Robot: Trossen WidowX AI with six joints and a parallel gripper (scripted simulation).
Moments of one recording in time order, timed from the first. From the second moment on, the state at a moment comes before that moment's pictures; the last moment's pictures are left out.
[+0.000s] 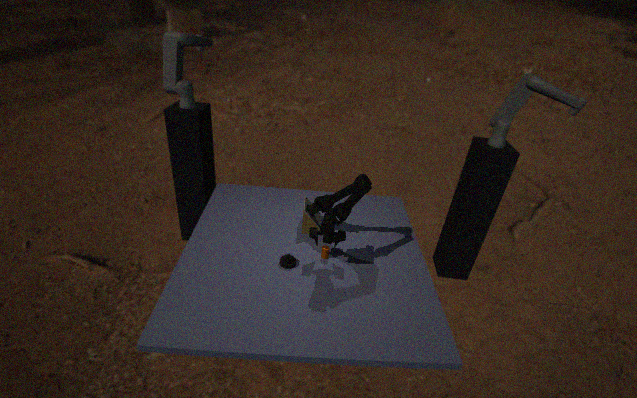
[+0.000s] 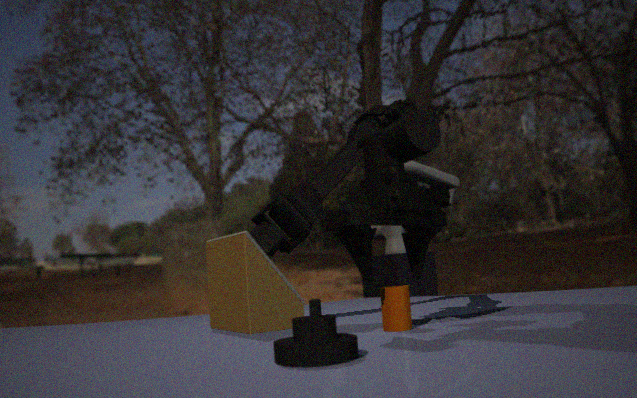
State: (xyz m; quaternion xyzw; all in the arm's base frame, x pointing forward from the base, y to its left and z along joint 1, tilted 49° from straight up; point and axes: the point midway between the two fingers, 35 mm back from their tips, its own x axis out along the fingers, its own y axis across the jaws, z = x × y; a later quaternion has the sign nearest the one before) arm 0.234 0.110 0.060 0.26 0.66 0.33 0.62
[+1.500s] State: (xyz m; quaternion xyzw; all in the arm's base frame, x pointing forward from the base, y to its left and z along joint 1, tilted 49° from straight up) arm 0.225 0.156 0.022 0.26 0.66 0.33 0.62
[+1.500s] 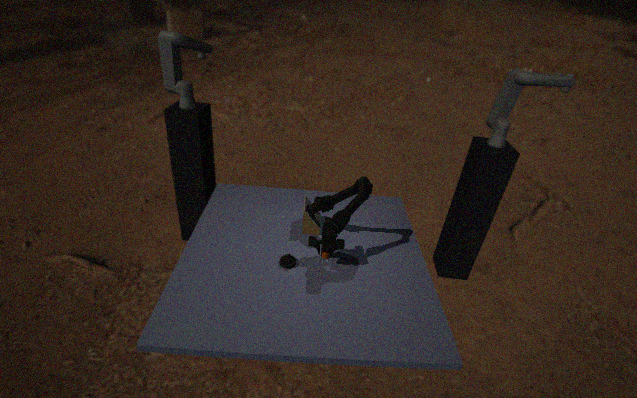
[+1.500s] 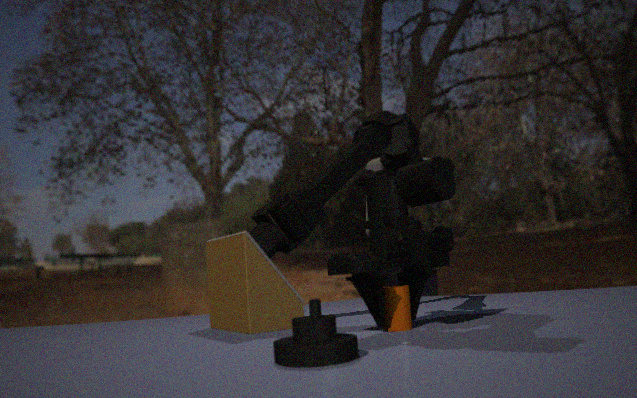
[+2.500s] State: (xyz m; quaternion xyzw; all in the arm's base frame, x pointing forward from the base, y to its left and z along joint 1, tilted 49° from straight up) arm 0.241 0.083 0.078 0.26 0.67 0.32 0.62
